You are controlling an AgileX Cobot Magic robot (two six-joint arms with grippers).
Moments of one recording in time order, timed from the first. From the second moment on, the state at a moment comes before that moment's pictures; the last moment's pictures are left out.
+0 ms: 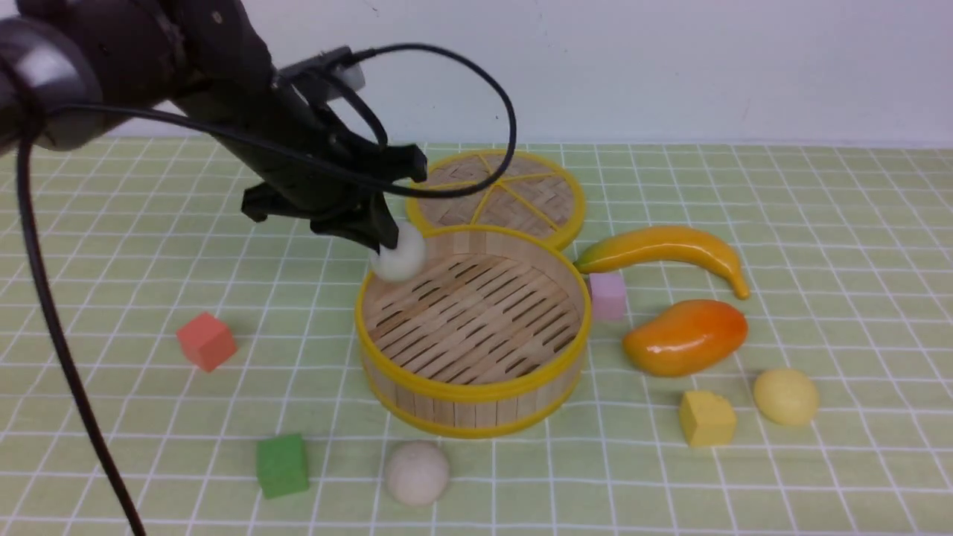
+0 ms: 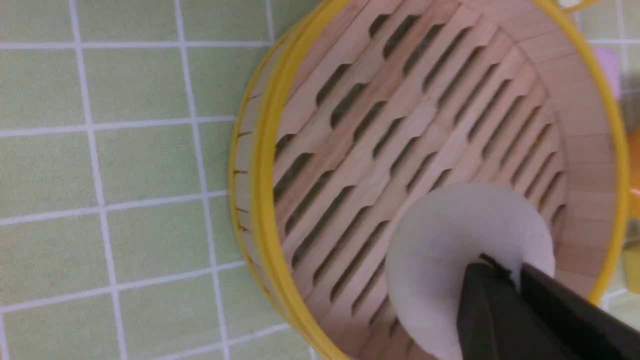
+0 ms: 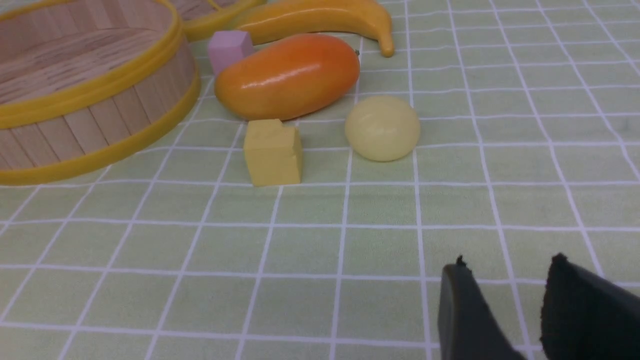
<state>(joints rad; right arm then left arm) 0.14 -0.01 0.02 -0.06 0.39 0.18 -0.28 1.90 -1.69 -0.36 0.93 -0.08</state>
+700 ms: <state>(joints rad) 0.14 -0.01 0.02 -0.06 0.39 0.18 -0.28 2.07 -1.68 -0.38 0.82 -0.08</state>
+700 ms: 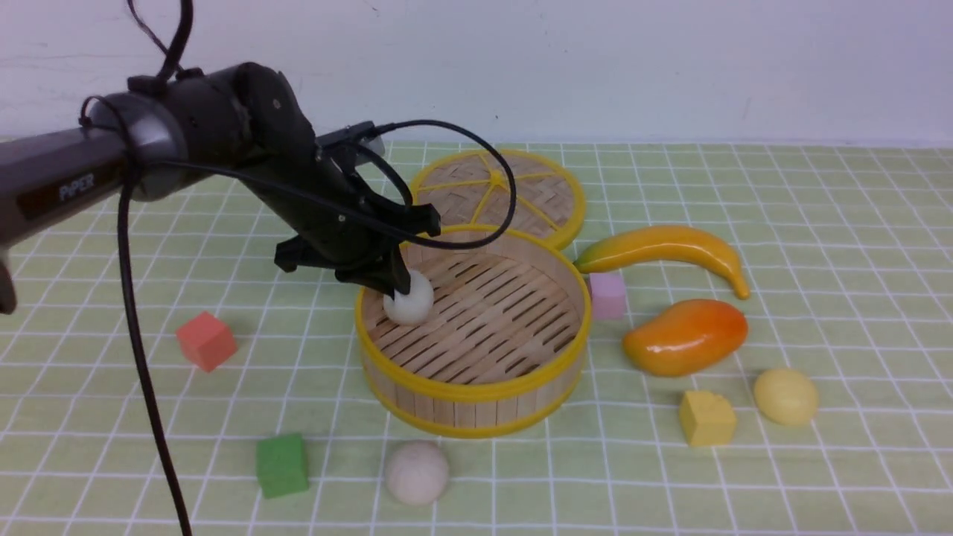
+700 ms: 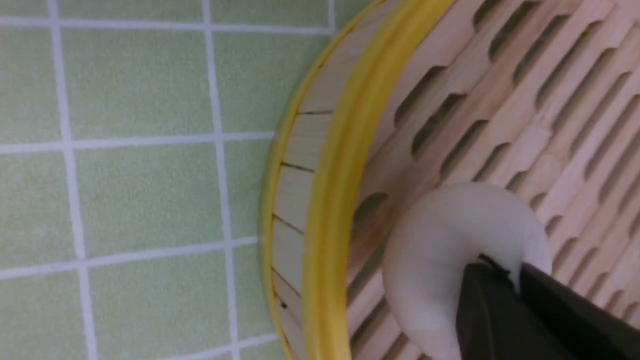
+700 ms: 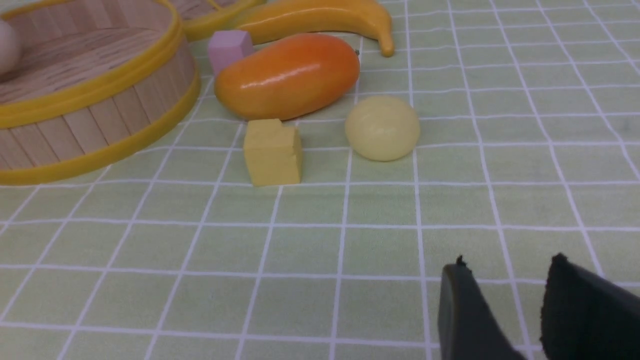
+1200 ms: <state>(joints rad) 0.14 -0.01 0.02 -0.06 0.39 0.18 -0.28 2.08 -1.68 -0.38 0.78 -0.08</state>
